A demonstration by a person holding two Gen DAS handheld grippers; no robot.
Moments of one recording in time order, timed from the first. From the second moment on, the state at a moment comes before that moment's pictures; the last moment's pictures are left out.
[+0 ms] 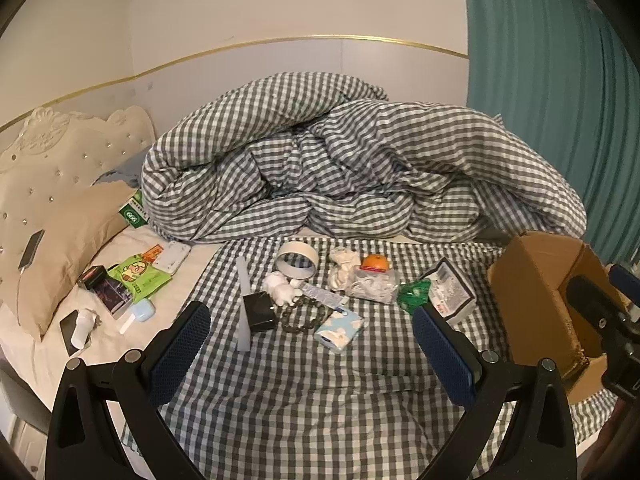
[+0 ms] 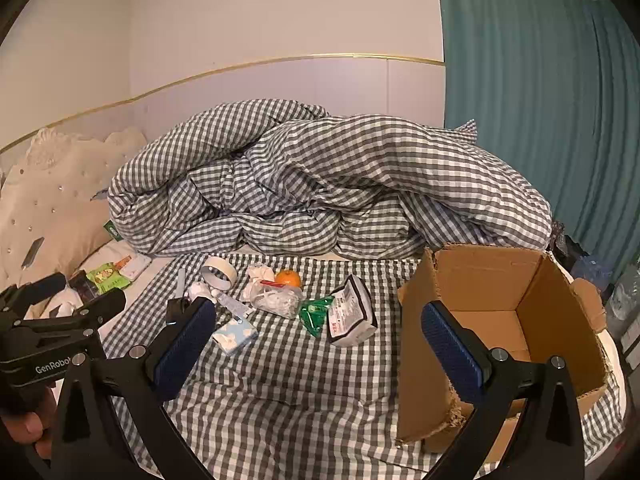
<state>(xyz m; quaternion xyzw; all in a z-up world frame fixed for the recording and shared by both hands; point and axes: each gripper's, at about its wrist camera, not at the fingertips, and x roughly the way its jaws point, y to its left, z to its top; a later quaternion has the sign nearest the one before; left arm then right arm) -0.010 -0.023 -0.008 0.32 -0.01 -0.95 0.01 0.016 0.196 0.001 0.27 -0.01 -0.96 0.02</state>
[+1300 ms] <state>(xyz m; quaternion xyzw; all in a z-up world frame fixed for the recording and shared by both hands) -0.149 -0.119 -0.176 0.41 0.00 -0.91 0.07 -0.123 0.132 -0.129 0.36 0.05 -0.93 0.09</state>
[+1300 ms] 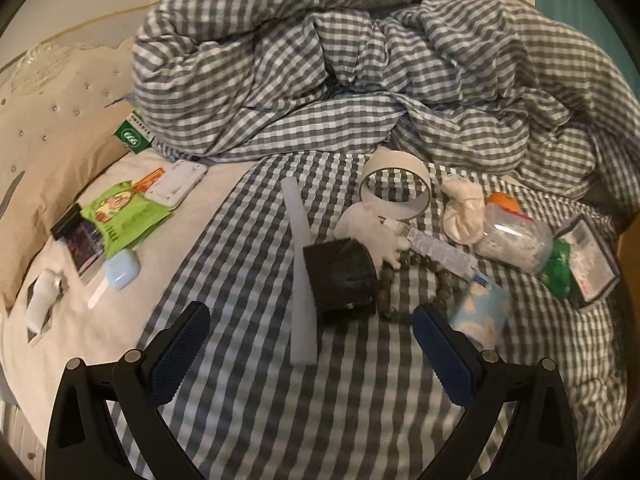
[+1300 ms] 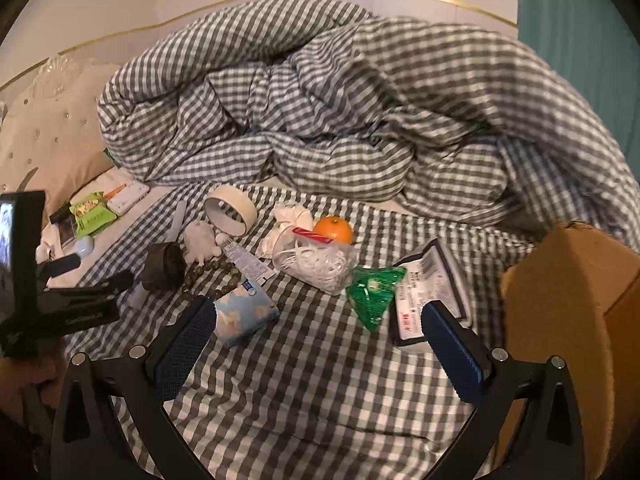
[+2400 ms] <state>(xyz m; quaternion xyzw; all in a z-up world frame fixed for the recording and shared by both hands) -0.203 -0.140 -0.217 0.44 0.08 -0.89 0.07 -0.190 0.069 -0.210 0.44 0.06 -0.88 0.18</state>
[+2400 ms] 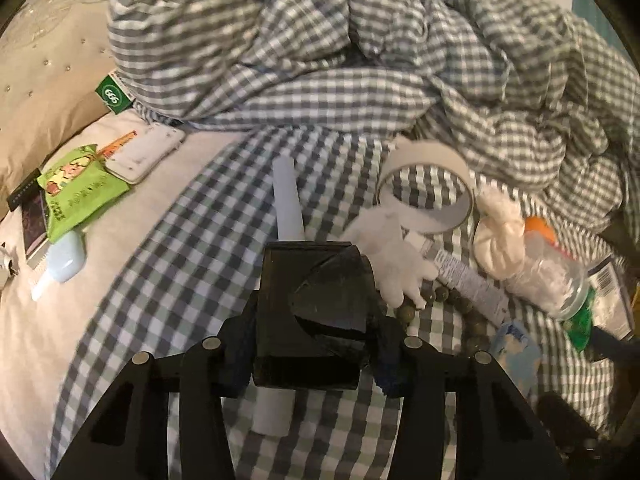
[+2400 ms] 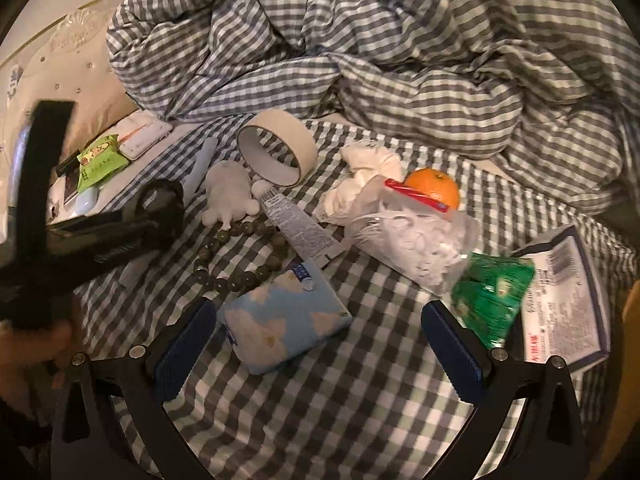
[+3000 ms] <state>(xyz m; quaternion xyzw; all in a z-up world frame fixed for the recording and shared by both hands) -0.177 -0.171 -0.179 0.40 0.10 -0.91 0.07 -0.204 0.038 -0.258 0.48 0.10 -0.85 0.19</state>
